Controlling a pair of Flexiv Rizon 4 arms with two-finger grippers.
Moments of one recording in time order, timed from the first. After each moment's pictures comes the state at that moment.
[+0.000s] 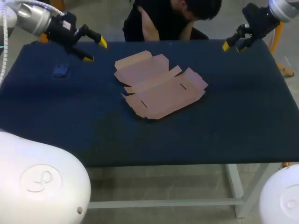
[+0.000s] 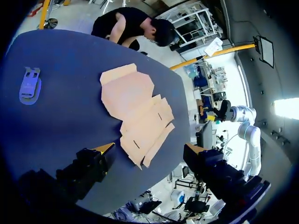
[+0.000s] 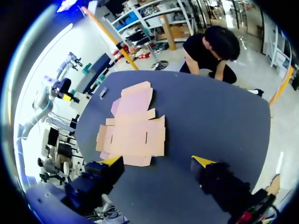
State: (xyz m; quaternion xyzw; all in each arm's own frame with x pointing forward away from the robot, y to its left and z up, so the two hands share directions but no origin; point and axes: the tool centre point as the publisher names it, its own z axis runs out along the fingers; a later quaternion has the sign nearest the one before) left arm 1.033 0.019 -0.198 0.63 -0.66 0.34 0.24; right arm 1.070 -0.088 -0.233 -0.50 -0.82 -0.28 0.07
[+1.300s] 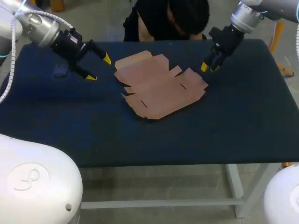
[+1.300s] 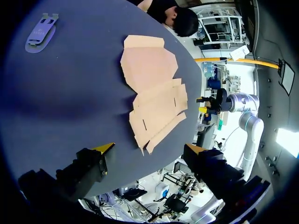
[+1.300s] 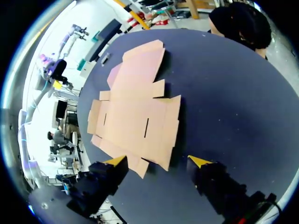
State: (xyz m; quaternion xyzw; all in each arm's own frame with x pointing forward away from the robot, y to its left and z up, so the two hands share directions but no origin) left arm 0.994 0.010 -0.245 0.69 -0.61 0.25 0.30; right arm 1.093 -0.023 -0.347 -0.41 -0.87 -0.18 0.19
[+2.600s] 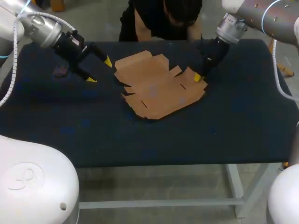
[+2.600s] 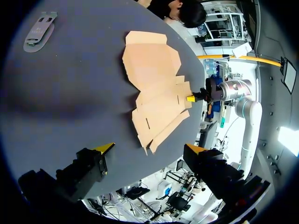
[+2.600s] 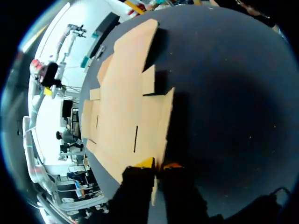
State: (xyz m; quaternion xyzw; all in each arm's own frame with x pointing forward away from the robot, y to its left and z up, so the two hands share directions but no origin) left arm 0.993 0.010 -0.256 0.69 -0.62 0.24 0.30; right arm 1.102 0.011 -0.407 -0.42 -0.85 -0.16 0.26
